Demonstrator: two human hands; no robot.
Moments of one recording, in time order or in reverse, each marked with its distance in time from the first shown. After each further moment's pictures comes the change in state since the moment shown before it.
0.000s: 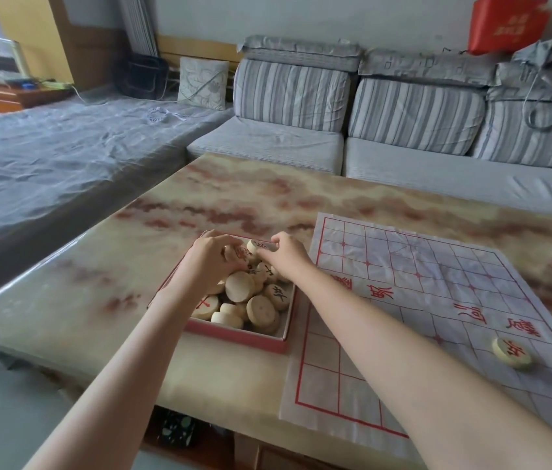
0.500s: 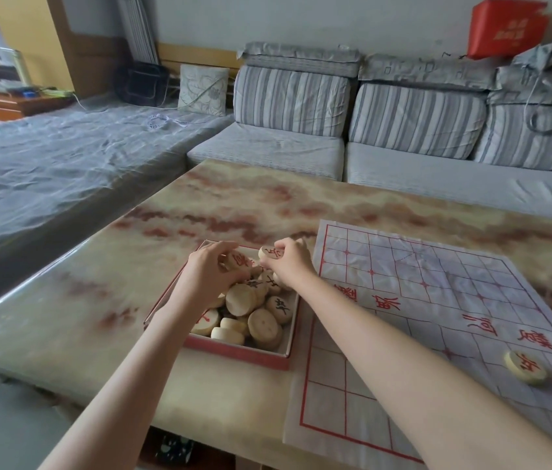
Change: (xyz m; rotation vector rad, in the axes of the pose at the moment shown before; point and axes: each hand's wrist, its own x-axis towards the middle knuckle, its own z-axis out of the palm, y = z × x) left_hand 0.002 -0.006 0.006 -0.078 0.061 0.004; right_hand 0.018 0.011 0.007 0.021 0.098 0.039
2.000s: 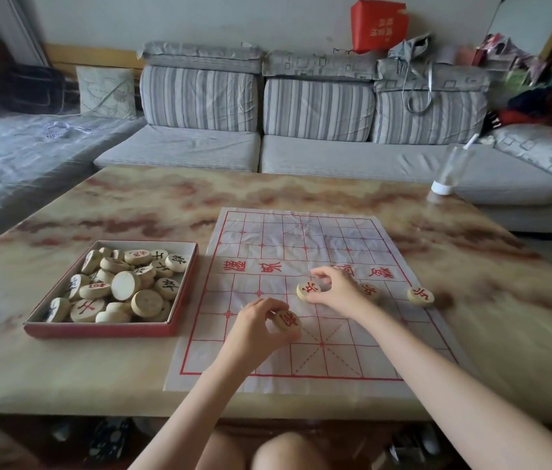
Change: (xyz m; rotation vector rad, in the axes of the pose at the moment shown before) left_hand -0.144 0.154 0.143 -0.253 -0.421 0.167; right_hand -0.136 0.199 -0.174 -0.060 0.015 0.136
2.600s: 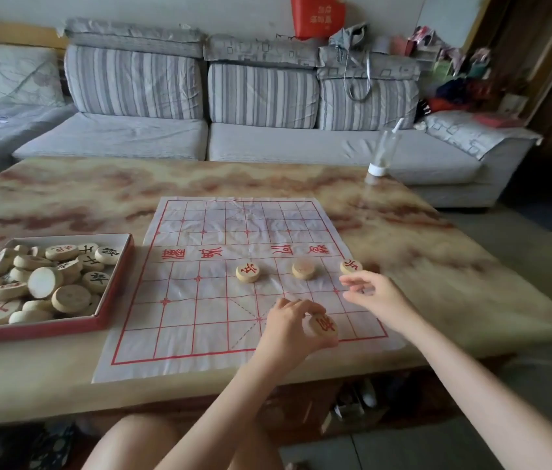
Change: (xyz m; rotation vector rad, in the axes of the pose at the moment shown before) left_hand -0.018 0.086 0.101 0.029 -0.167 0.171; right_hand -0.108 0.094 -0.089 0.245 0.176 0.053
